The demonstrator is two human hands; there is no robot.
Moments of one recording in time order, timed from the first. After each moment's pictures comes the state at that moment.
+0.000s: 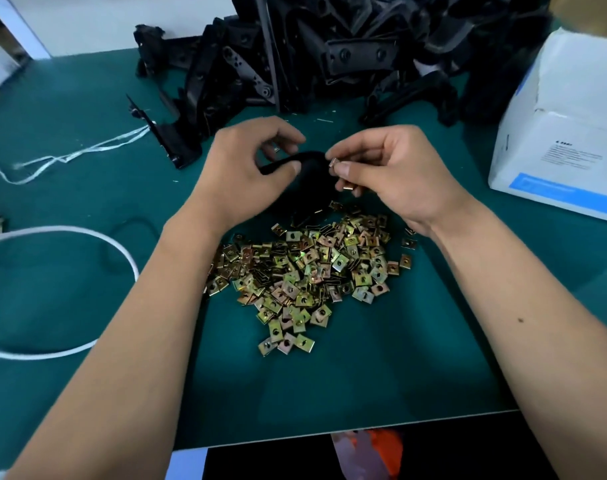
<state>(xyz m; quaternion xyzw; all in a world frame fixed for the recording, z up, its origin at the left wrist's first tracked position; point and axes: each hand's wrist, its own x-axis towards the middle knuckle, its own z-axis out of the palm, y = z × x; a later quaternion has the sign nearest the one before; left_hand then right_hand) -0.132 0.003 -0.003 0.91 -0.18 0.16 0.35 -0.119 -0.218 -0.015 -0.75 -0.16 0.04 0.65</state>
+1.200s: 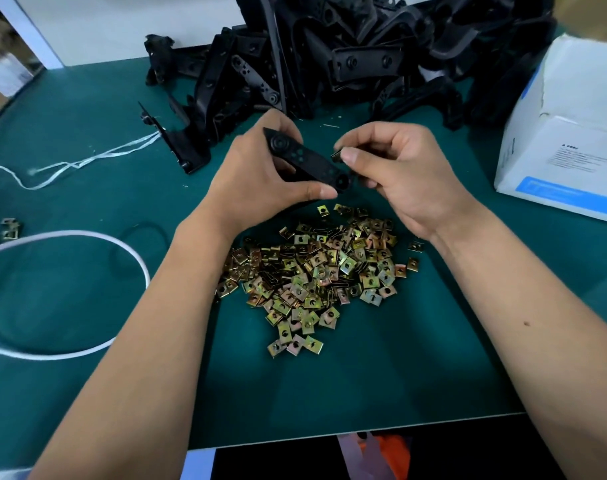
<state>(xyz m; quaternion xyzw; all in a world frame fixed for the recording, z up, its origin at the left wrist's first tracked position) -0.130 0.000 -0.002 0.90 -0.14 0.13 0.40 -0.122 -0.213 -0.012 -0.70 -0.15 0.02 0.69</state>
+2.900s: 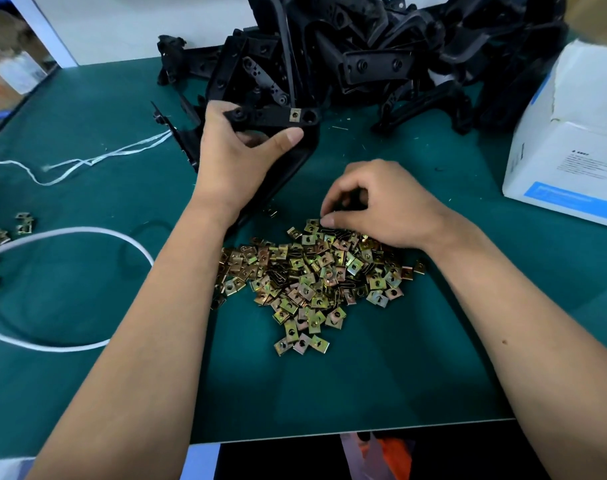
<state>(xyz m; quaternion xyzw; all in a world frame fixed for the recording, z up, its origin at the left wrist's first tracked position) -0.116 0.016 -0.008 0.79 0.04 0.18 0.59 -0.130 -0.201 -0.011 -0.91 -0.27 0.03 0.31</state>
